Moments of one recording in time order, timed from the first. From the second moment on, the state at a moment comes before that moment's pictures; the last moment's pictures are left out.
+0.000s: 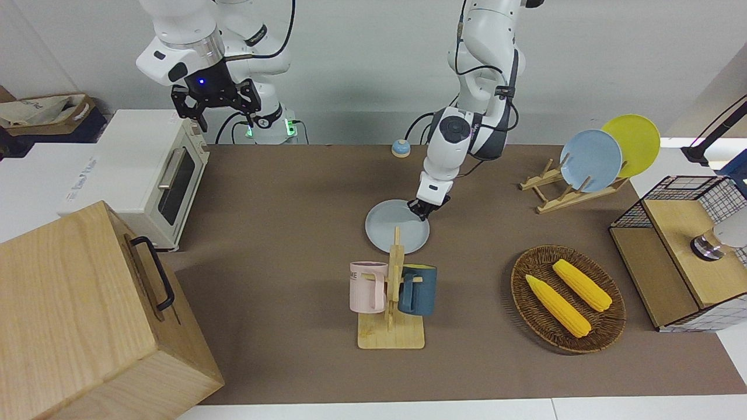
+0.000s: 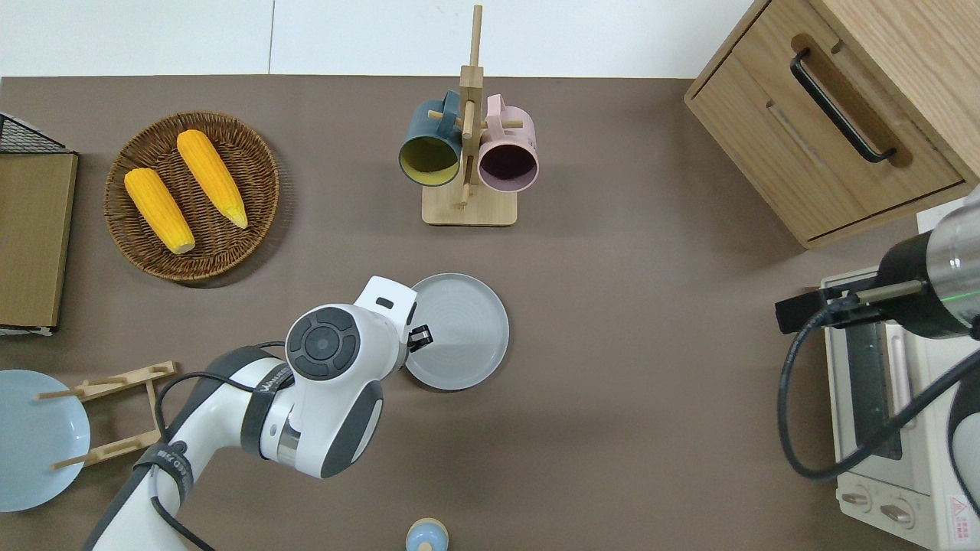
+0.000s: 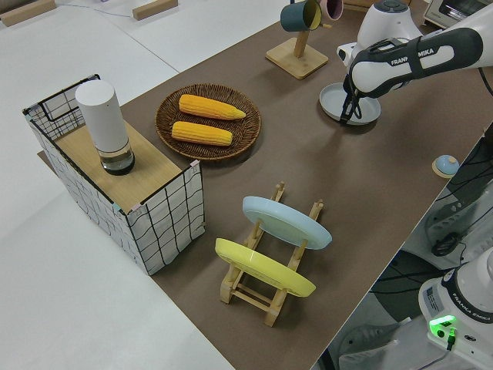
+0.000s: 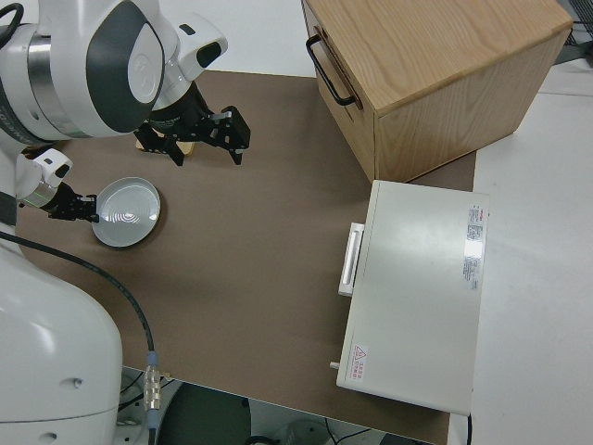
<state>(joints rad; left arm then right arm) -0.45 0.16 -0.04 -2.22 -0.09 2.42 -0.76 0.02 -0.01 0.12 -1.48 0.00 1.39 0.02</state>
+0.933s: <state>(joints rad) -0.62 0.28 -0.04 -2.07 -0.09 2.42 -1.02 0.02 -0.01 0.12 -1.48 0.00 1.39 0.02</state>
